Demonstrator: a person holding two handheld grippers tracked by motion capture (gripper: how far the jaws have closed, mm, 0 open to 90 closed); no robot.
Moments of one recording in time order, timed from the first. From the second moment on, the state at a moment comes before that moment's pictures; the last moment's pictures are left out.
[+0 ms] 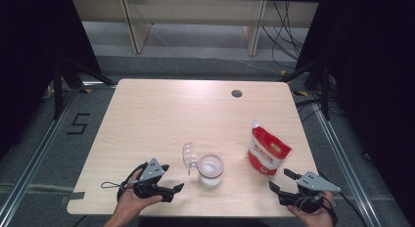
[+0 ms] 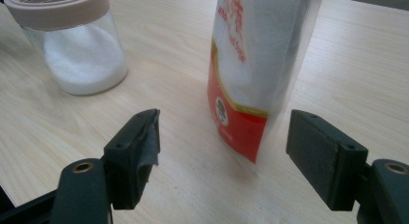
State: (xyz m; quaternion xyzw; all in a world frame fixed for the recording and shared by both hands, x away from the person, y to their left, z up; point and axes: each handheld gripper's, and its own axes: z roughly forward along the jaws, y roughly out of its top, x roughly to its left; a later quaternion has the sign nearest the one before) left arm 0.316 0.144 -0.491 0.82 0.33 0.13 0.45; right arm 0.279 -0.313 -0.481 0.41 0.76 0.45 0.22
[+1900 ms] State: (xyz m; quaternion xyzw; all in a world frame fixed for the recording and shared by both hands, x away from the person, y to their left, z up) left arm 0.315 0.118 -0.441 0.81 0.29 0.15 0.49; right arm 0.282 -0.310 -0.483 0.41 0.77 0.44 0.22
